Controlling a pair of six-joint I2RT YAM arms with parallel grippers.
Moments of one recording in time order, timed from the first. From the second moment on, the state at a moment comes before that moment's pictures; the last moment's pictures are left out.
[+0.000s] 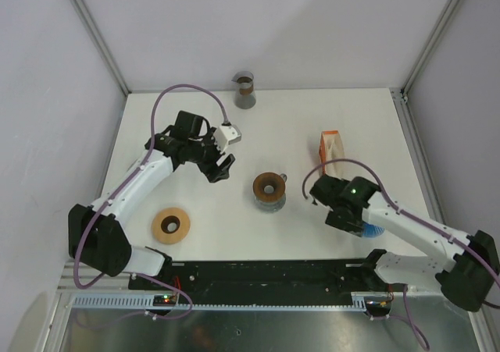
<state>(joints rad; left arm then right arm) -0.38 1.39 1.17 -0.72 0.43 0.54 0.81 1.15 0.92 -1.28 0.53 -0.30</state>
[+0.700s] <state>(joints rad) -0.38 1.37 1.17 -0.72 0.45 0.55 0.54 0.95 0.48 -0.83 0.63 -0.92</state>
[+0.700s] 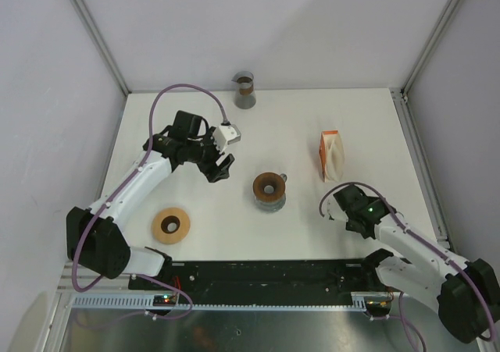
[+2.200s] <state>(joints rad) -0.37 1.32 1.16 -0.72 0.46 0.56 0.48 1.00 0.51 -0.64 0.51 -0.97</state>
